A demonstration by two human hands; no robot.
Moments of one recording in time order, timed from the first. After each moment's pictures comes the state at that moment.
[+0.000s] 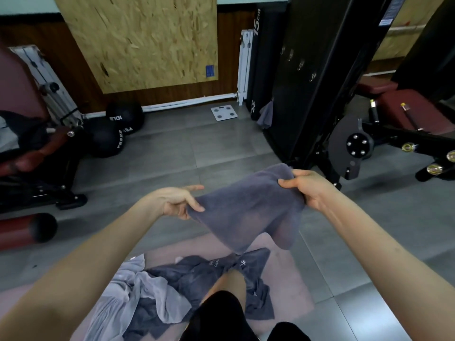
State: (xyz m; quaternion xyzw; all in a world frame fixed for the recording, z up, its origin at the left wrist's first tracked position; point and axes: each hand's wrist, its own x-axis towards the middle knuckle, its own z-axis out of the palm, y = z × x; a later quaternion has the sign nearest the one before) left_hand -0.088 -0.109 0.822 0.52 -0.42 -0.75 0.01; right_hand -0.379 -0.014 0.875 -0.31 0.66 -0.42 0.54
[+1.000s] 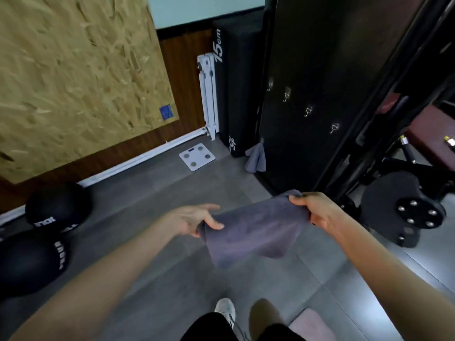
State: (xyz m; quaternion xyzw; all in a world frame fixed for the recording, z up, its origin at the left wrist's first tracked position) left_hand -0.264 -0.785 0.803 0.49 -0.51 -0.70 -0.12; right_hand -0.515 -0.631 0.815 -0.12 0.71 -0.49 0.49
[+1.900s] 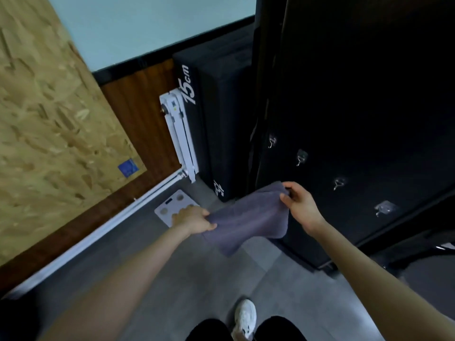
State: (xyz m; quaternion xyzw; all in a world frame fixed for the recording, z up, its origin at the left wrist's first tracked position) left_hand -0.511 -1.228 0.760 0.41 -0.85 -0.27 -0.19; right_hand -0.712 -1.033 0.780 -0.25 0.76 -0.53 0.29
